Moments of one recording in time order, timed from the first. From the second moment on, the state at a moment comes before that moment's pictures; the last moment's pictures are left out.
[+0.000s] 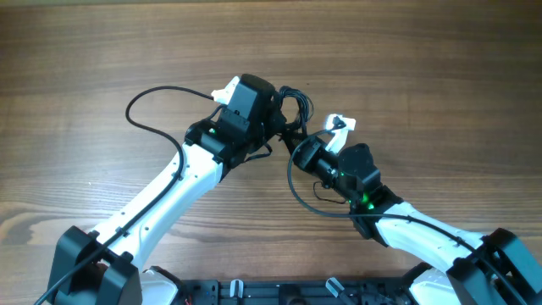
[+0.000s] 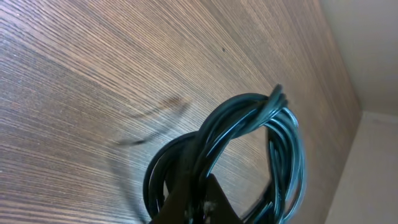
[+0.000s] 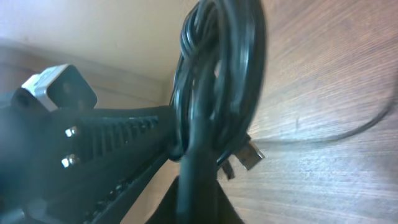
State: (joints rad) left arm -0.57 1.53 1.11 -0.44 0.02 -1.21; right arm 0.61 1.42 0.41 0.77 -0.17 1.17
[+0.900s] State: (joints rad) left arm -0.57 1.53 1.11 -0.38 0.06 -0.41; right arm 0.43 1.42 0.41 0.80 -0.47 1.20
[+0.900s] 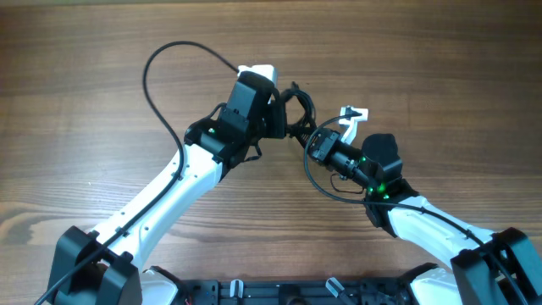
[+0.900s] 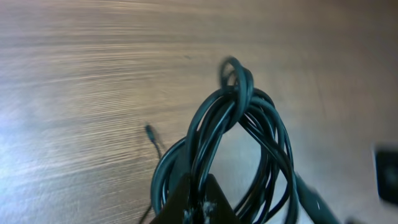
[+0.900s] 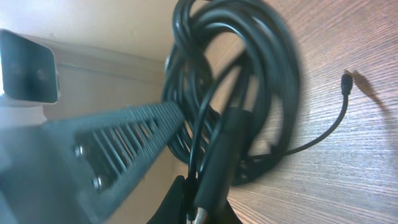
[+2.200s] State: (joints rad) left arm -0.54 1.37 1.11 -0.64 0.47 -0.15; right arm 0.41 1.43 0.41 0.88 -0.66 1.12
